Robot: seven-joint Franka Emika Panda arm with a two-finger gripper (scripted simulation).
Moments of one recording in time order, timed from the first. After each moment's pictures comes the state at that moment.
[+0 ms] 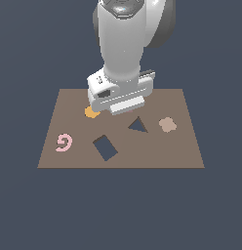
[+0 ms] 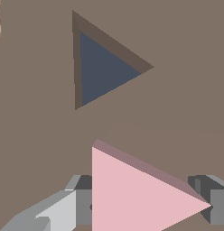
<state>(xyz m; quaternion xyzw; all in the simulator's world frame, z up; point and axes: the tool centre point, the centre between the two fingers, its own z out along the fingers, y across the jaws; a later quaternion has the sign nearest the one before) -0.056 0.002 0.033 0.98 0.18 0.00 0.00</state>
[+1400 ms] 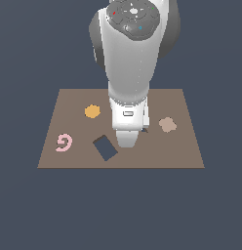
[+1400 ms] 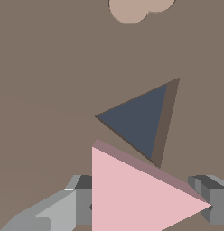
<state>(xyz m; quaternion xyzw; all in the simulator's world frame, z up) 0.007 0.016 0.038 0.71 0.70 0.00 0.00</state>
